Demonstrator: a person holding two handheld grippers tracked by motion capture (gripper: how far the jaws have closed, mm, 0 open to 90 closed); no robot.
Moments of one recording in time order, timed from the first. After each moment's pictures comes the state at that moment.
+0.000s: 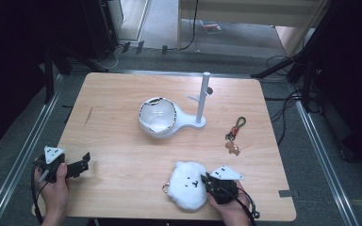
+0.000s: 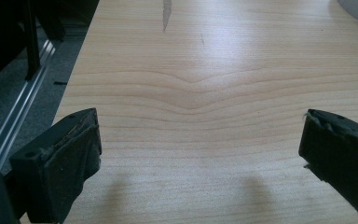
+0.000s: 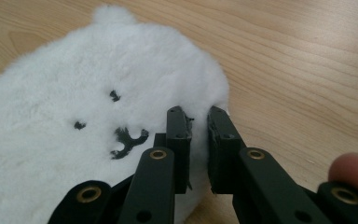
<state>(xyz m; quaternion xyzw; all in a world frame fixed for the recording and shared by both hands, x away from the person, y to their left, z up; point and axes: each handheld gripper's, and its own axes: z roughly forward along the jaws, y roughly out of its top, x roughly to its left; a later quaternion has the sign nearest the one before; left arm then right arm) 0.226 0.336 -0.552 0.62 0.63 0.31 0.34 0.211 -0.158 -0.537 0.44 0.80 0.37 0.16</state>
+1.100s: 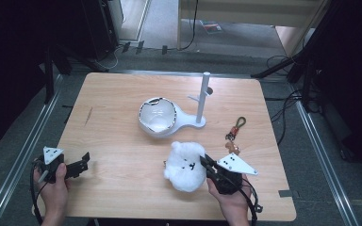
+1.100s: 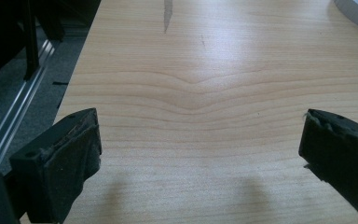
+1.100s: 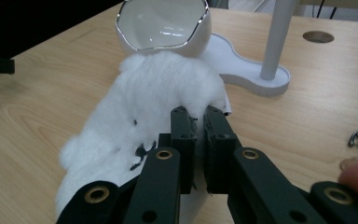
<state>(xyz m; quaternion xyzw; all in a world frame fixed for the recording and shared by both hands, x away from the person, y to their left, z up) 0.225 0.337 -0.552 0.61 0.64 0.31 0.35 0.216 -0.152 -0.474 0.43 0.73 0.49 0.21</state>
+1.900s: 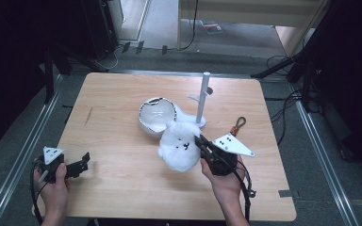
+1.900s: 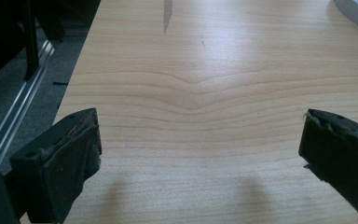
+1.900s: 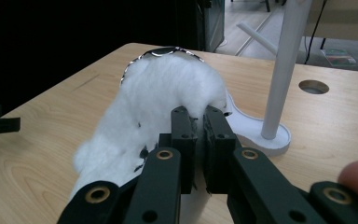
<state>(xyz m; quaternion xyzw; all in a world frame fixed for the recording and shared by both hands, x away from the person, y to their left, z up) 0.225 0.337 -0.552 0.61 0.64 0.31 0.35 0.245 -0.130 -0.434 0.43 0.70 0.52 0.23</state>
